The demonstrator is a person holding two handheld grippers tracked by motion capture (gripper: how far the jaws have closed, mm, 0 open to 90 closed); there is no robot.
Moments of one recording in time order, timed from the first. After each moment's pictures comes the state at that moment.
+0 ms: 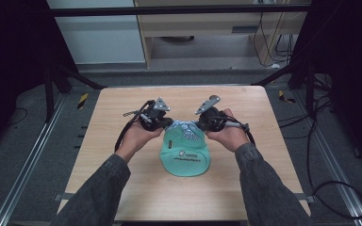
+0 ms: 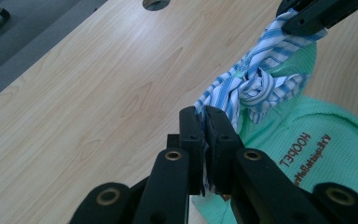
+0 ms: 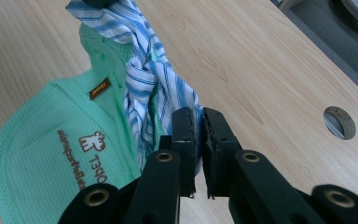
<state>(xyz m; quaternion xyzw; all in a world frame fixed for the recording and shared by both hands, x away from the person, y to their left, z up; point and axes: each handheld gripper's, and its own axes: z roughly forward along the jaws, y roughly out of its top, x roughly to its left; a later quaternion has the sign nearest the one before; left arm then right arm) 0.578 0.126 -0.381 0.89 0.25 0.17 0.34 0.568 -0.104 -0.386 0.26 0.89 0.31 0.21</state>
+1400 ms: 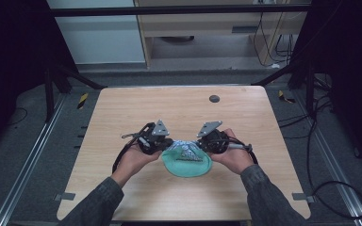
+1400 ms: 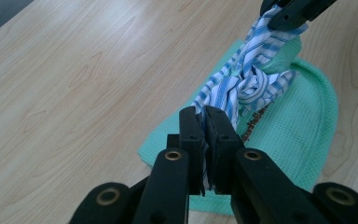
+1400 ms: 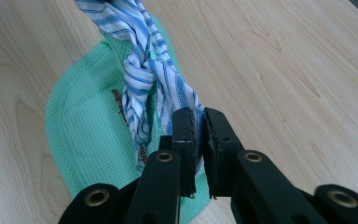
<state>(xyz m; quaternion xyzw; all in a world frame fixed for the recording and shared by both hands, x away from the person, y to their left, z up) 0.522 0.131 -0.417 0.90 0.22 0.16 0.35 0.518 -0.108 -0.421 0.23 0.90 0.31 0.19</state>
